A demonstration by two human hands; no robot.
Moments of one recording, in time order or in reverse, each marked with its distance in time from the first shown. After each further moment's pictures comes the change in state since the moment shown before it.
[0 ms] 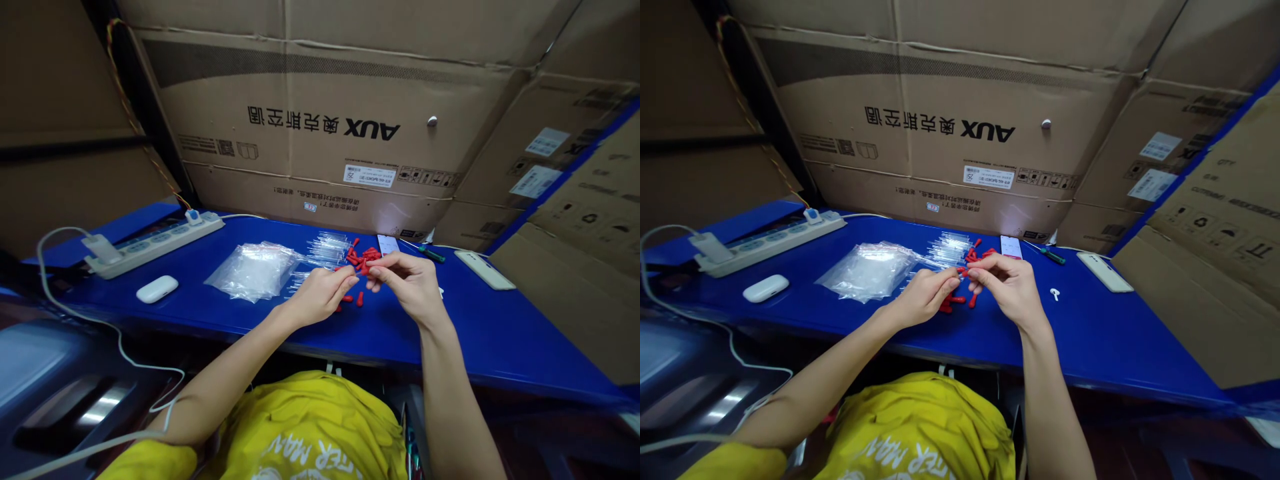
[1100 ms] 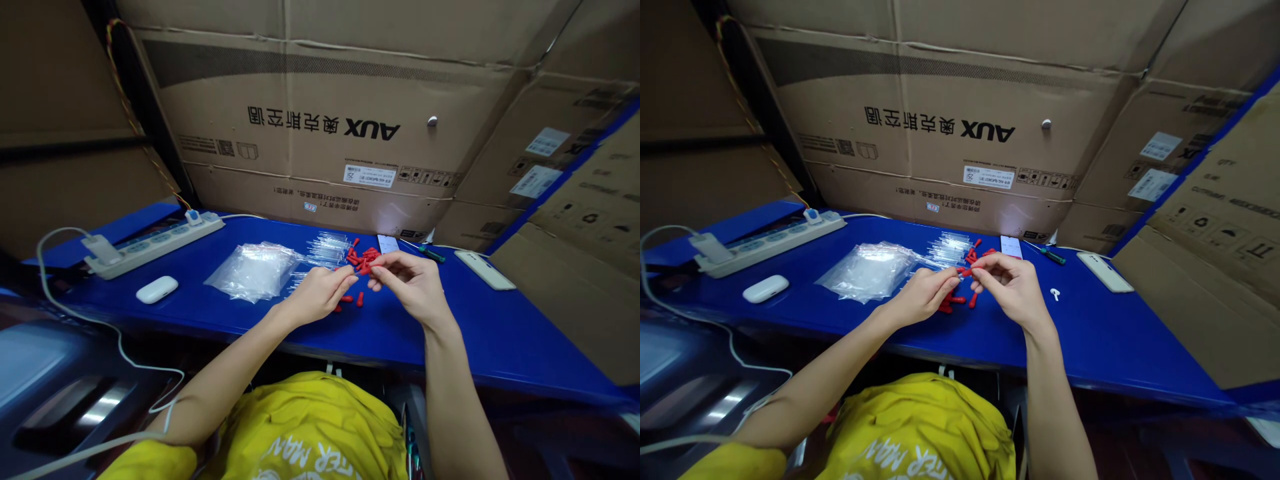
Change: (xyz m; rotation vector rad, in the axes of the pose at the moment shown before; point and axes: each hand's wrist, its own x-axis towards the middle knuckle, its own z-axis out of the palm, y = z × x) left_hand 0.000 -0.004 -0.002 0.070 -0.013 0.005; right_hand -0.001 -0.006 -0.003 -0.034 -0.026 0.038
